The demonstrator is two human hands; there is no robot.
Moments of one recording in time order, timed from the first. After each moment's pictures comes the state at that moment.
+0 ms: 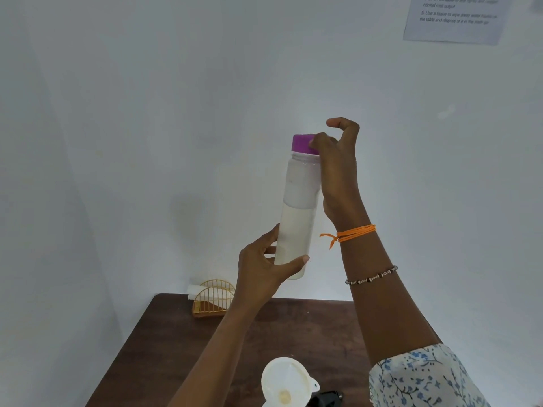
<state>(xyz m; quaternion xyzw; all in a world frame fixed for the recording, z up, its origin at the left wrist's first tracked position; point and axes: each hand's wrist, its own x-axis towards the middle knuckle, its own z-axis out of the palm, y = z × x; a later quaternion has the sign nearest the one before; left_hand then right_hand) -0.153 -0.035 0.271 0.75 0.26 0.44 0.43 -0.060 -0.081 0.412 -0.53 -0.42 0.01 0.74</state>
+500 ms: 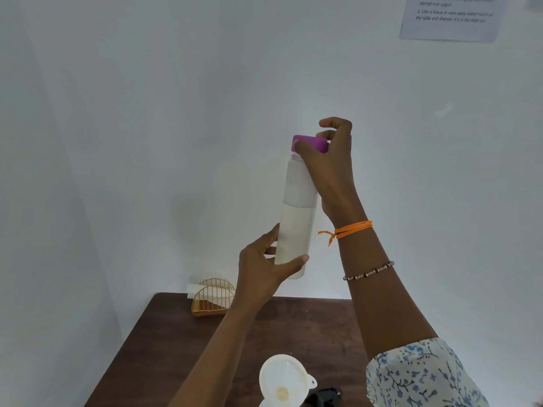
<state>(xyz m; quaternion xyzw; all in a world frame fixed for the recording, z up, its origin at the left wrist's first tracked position) -0.151 -0.039 0.270 0.74 0.26 0.44 0.44 -0.058 -0.080 0.412 -0.56 -0.42 -0.04 0.71</state>
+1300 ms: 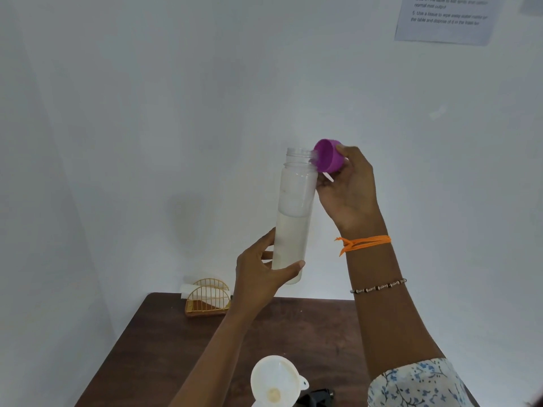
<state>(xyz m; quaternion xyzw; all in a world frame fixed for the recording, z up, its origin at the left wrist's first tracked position) -0.145 -0.042 0.261 0.75 0.24 0.44 0.44 -0.034 -0.104 0.399 -0.25 -0.25 0.33 0.88</state>
